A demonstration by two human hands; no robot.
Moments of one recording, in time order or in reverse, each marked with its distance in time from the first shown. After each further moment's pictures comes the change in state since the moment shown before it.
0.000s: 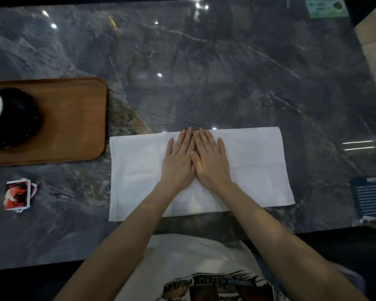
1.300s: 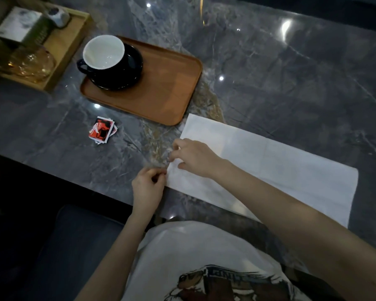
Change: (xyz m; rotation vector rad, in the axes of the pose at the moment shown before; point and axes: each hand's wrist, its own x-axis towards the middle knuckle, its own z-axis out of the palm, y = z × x) left_hand -0.178 -0.083 -0.028 -0.689 0.461 -0.915; right_hand 0.026 -0.155 0.012 -0.164 -0.457 -0.898
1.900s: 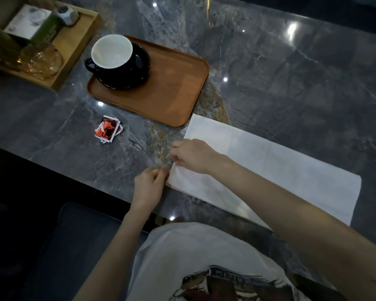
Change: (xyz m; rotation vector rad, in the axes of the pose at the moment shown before) left_hand 0.010 -0.005 -0.009 -0.073 -0.141 -0.107; right_hand 0.016 -0.006 -0.009 -0.025 -0.057 -0.046
